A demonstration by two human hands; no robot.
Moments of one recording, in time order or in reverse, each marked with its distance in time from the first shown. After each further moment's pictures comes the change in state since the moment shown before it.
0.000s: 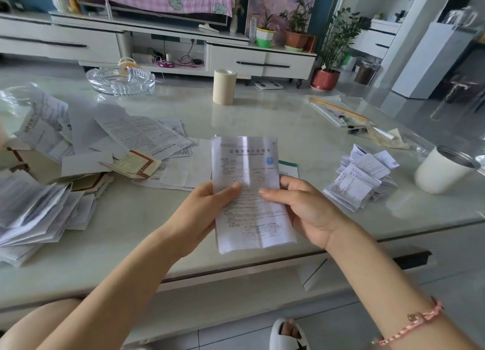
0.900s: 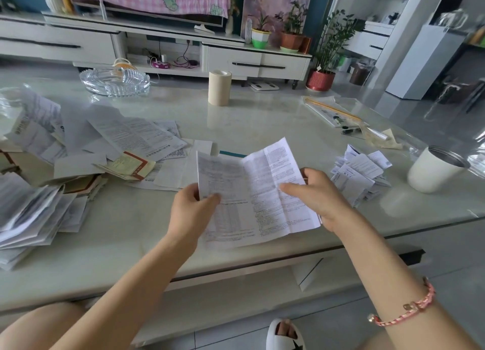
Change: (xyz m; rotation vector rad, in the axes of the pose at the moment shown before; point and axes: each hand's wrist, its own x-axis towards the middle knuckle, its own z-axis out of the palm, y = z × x) left_hand 0.016 -0.019 -0.001 0.335 0.508 0.059; right_hand 0.010 -0.004 -0.035 -0.421 0.348 -0.083
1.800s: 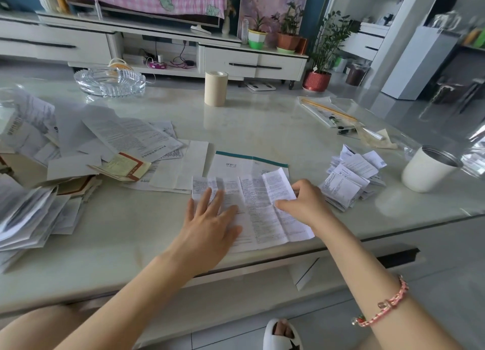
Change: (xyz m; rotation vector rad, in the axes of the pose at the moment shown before) left_hand -0.003 -0.029 0.006 1.187 -0.354 0.478; right_hand 0.017 0.032 0.011 -0.400 0.107 0.113
